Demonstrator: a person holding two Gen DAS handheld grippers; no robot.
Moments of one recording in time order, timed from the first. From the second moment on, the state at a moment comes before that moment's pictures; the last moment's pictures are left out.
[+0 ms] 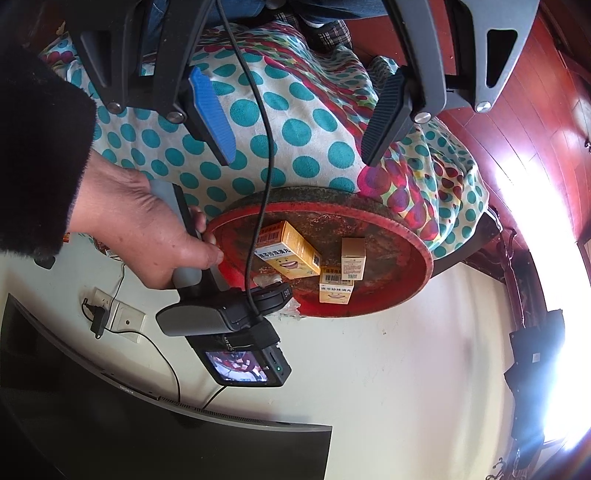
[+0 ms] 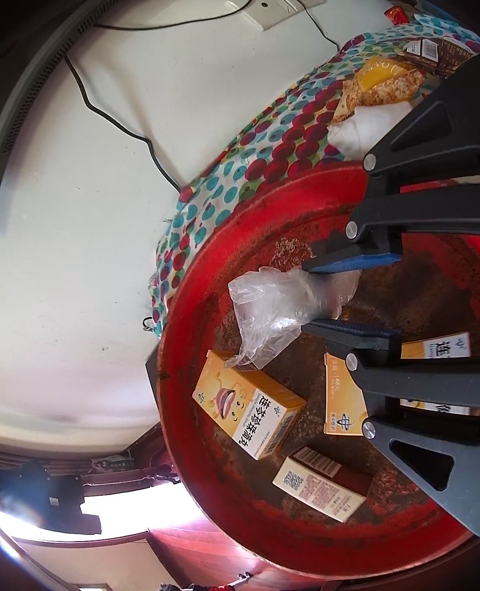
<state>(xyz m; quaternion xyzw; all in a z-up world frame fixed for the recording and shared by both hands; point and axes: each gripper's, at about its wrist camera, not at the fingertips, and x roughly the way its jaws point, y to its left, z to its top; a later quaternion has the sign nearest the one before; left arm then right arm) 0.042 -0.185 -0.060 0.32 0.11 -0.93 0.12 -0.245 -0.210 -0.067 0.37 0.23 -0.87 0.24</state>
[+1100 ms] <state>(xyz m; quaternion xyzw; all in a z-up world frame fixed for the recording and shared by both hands) 0.034 -0.145 -0.063 0.30 0.05 -0.95 0.09 -0.191 0.091 -0.081 0.36 0.07 -0.93 0.04</state>
